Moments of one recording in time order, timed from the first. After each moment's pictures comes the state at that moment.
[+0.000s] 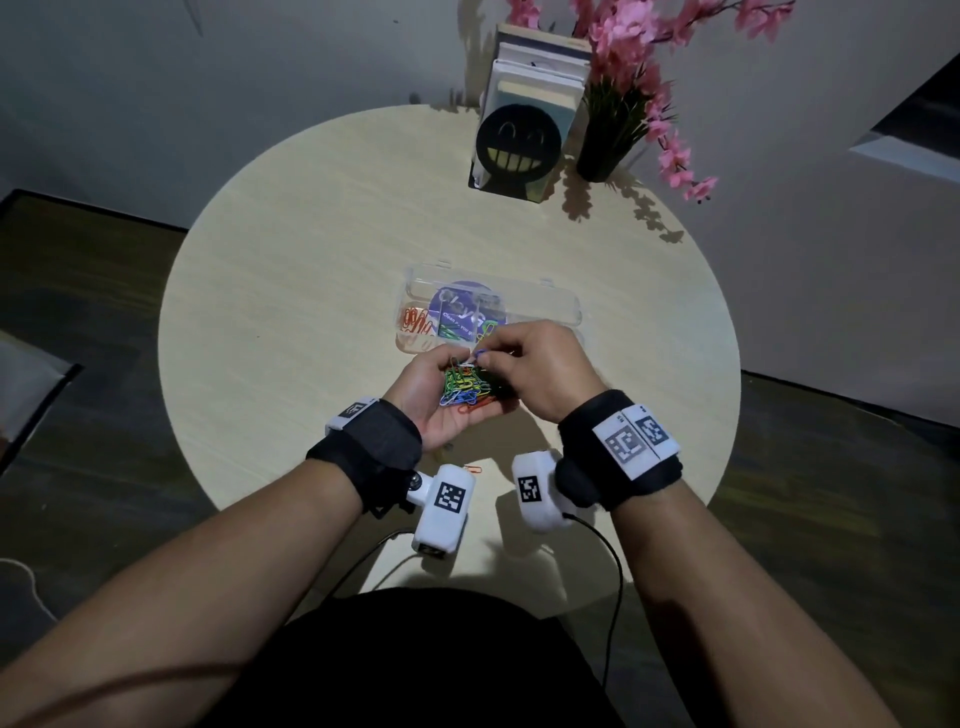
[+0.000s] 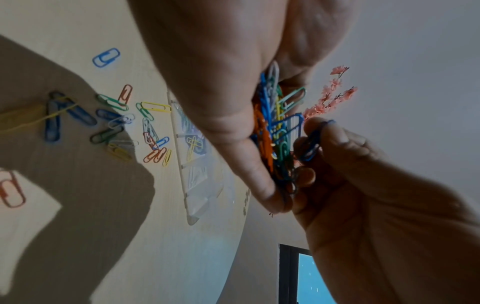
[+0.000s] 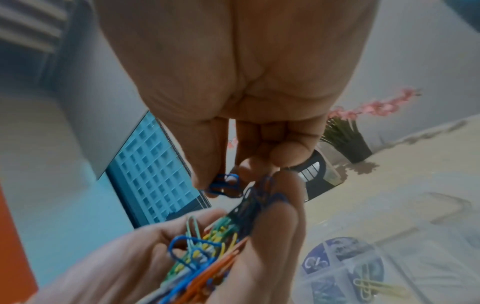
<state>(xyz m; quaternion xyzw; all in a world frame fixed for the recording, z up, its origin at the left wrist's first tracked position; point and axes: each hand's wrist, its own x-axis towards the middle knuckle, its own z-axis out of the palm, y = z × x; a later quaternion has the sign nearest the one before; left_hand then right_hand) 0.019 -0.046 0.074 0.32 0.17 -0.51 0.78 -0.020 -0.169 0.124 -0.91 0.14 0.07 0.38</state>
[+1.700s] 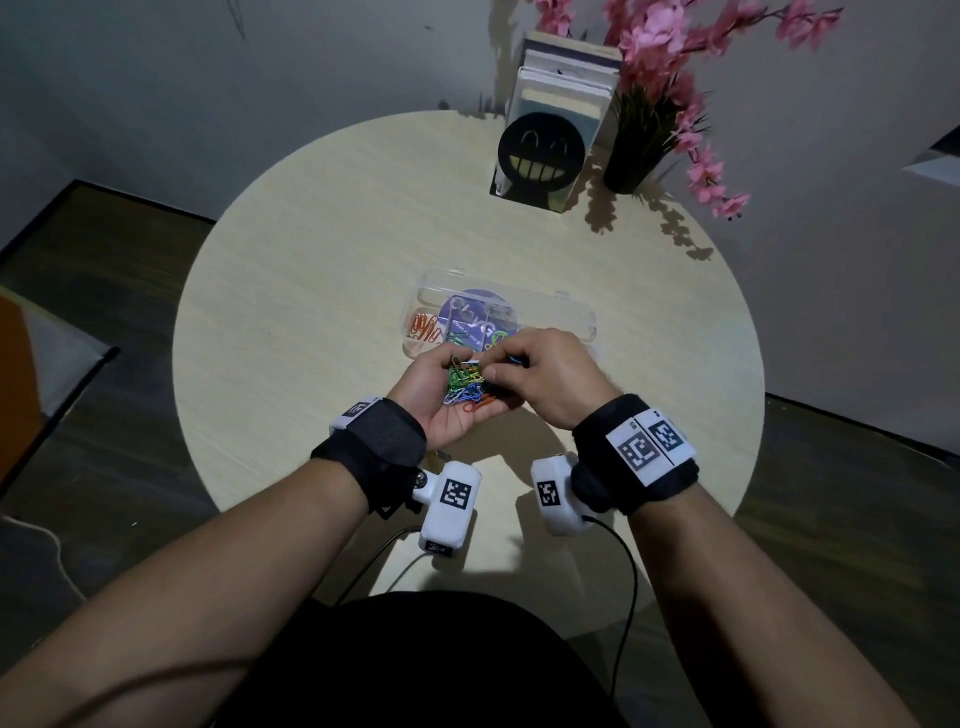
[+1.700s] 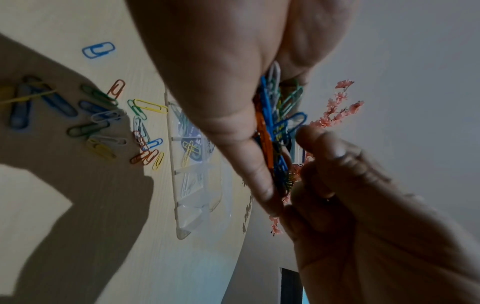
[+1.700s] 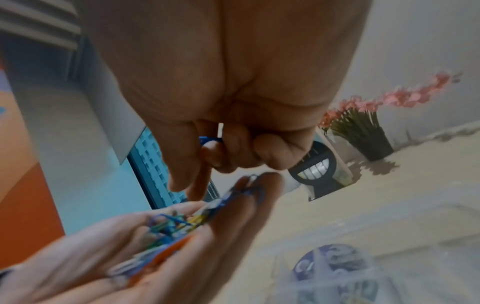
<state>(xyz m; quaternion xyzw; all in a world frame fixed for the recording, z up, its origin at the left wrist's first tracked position) 0.024 -0.062 0.078 0.30 0.22 -0.48 0.80 -0.012 -0.196 0.123 -0.91 0.06 0.11 0.39</state>
